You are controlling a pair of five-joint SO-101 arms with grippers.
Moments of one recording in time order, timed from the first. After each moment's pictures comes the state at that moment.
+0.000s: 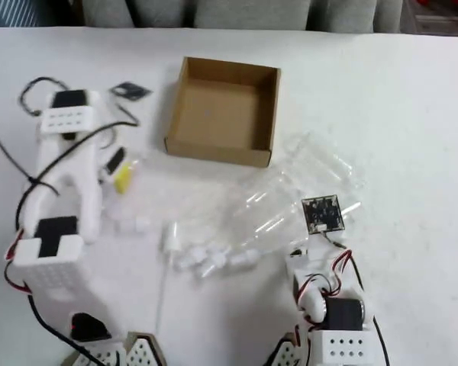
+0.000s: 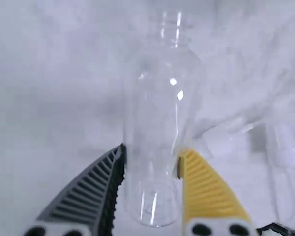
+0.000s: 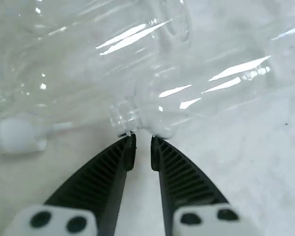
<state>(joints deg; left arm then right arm) -13.2 21.1 -7.8 91.5 -30.1 -2.2 -102.5 96.4 71.1 10.3</state>
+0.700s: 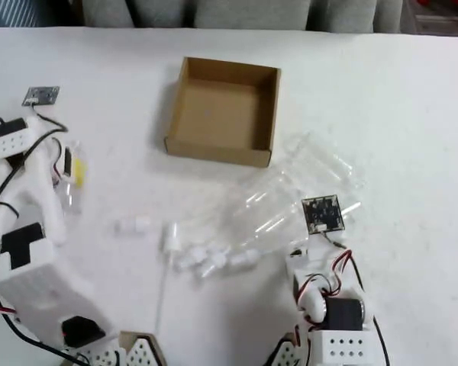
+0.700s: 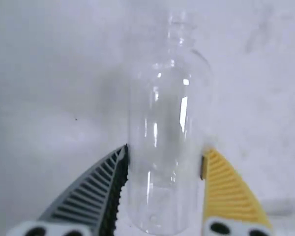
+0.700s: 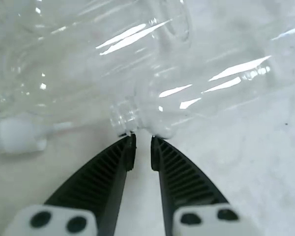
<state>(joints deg) -29.0 20.7 3.5 69.0 -15.0 -2.2 -102.5 96.4 71.1 10.3</state>
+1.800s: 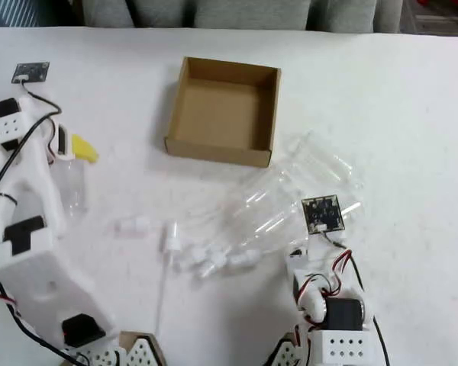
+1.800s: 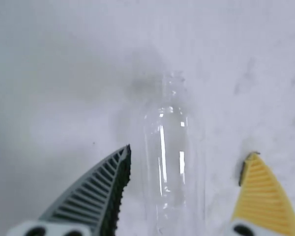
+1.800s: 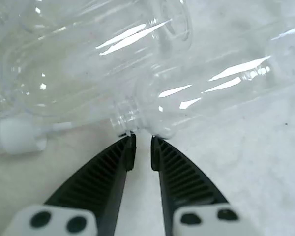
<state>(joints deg) -28.8 25.6 -13.2 76.1 -13.1 -2.2 -102.5 96.4 71.1 10.3</state>
